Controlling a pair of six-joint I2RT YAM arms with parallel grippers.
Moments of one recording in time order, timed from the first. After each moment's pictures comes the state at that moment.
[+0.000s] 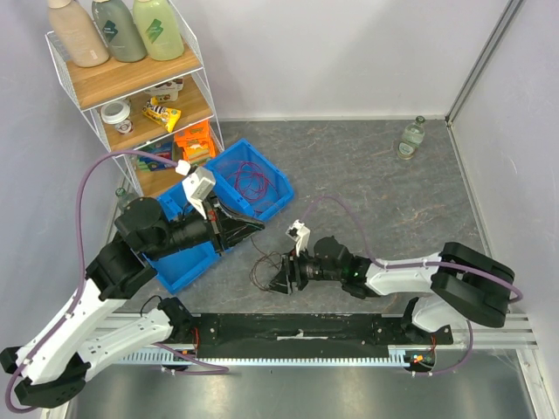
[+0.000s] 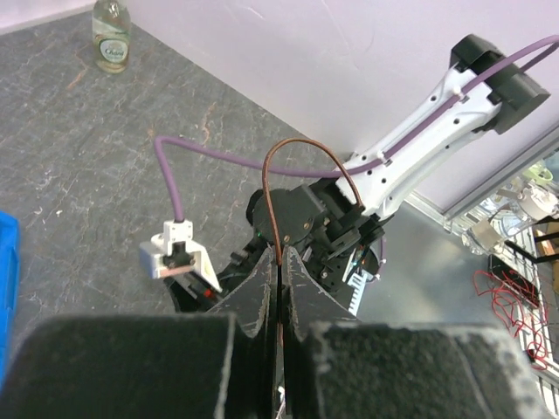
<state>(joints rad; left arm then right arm) -0.79 0.71 1.07 -0.40 0.36 -0.37 1.06 1.42 0.44 0.61 -0.31 0.71</state>
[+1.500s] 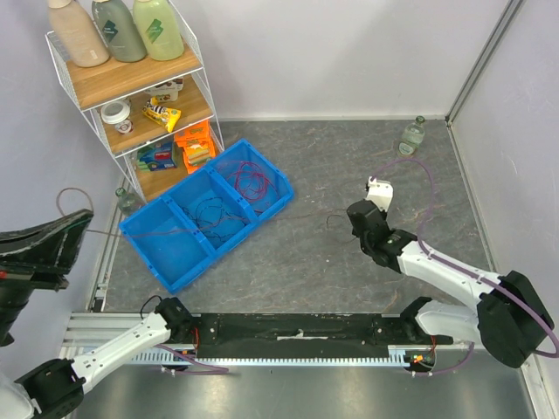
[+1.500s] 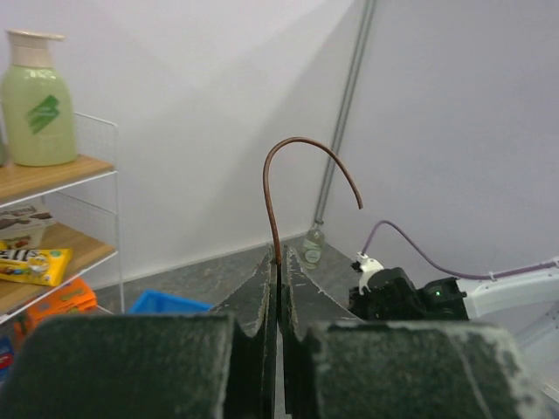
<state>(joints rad) -0.79 0.50 1.72 -0.81 -0.15 -0.12 0.66 1.16 0.59 -0.15 0.66 0.55</state>
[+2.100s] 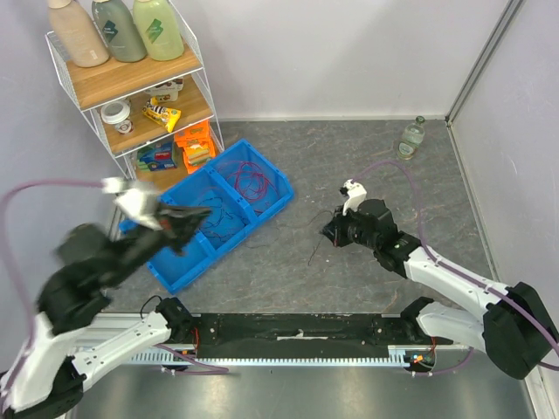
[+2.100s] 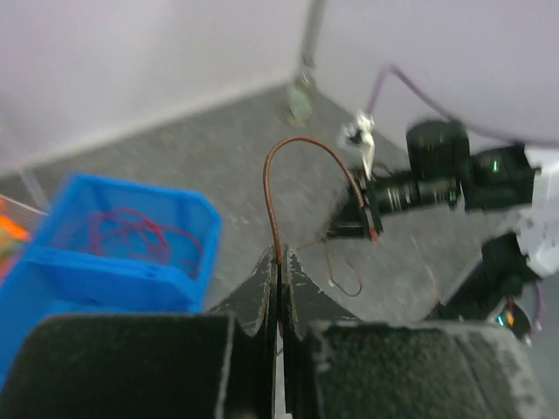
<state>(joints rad) -0.79 0.53 1.31 -0.71 -0.09 -0.13 0.61 1.09 0.54 0.04 -0.07 0.39</state>
